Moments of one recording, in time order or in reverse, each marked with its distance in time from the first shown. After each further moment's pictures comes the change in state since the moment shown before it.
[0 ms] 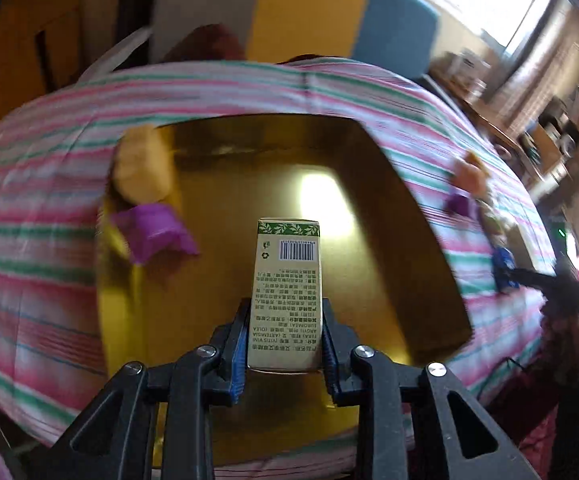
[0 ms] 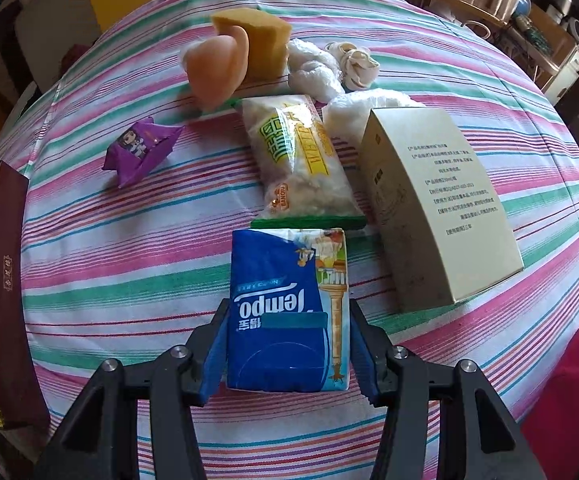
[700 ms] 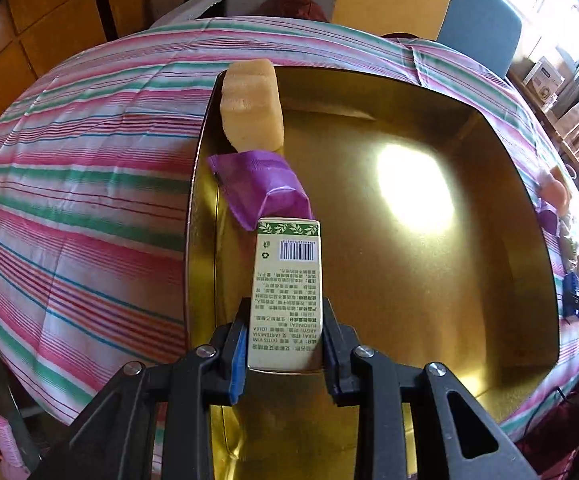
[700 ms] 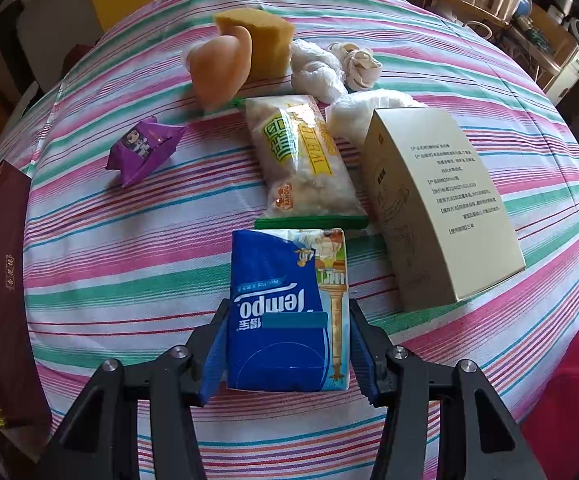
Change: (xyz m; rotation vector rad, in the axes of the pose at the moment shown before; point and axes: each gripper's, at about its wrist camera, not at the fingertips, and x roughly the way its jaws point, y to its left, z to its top) left arm 0.037 0.042 -0.014 -0.123 0.075 0.176; right arm 0.003 0.005 0.016 -0.002 0.002 0.009
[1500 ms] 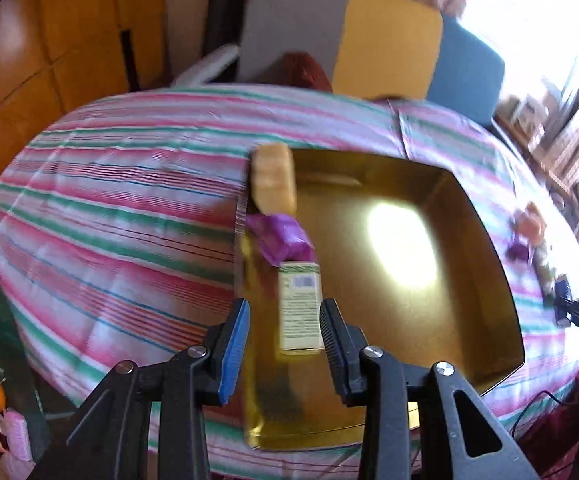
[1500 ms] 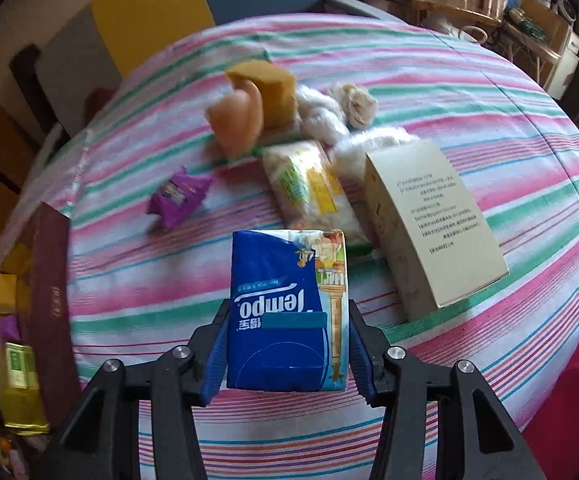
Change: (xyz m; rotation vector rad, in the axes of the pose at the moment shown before) left arm -0.068 0.028 -0.001 -0.034 -0.222 -0.005; right arm -0.044 -0.013 0.005 0.054 -0.152 0.160
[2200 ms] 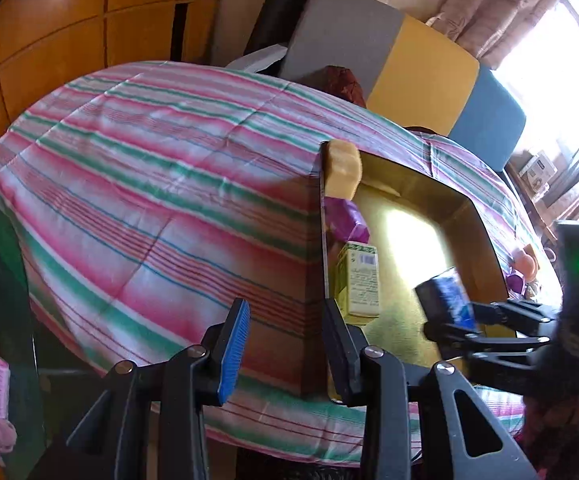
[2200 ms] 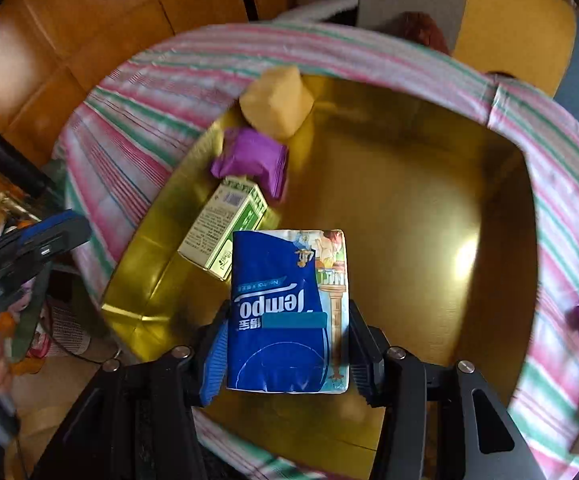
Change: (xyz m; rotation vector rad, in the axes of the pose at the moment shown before) left arm -0.017 0.071 -0.039 -0.199 -0.017 -0.044; right arm 0.026 0.393 -0.138 -0.820 0.227 0.267
